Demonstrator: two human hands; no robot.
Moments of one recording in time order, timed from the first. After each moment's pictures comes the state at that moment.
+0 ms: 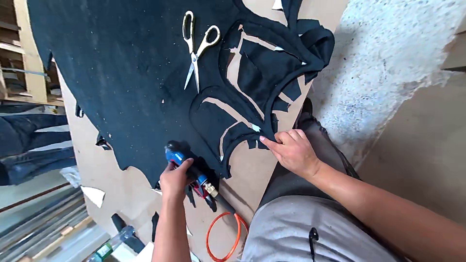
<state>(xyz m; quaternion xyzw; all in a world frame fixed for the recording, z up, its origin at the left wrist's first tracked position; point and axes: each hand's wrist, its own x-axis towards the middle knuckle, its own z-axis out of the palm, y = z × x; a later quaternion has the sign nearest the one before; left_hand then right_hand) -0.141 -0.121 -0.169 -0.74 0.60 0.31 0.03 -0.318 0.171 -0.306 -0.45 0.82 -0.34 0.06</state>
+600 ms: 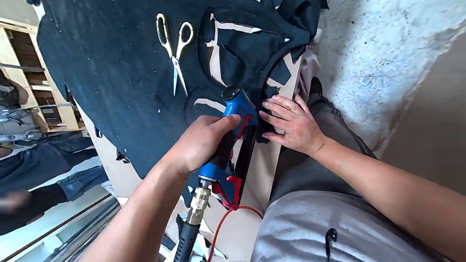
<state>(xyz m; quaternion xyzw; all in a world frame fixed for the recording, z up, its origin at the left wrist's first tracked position) -0.354 -0.041 -0.102 -0.42 0.68 0.43 0.42 -0.343 0.167 -0.333 -0.39 0.80 -0.45 0.05</state>
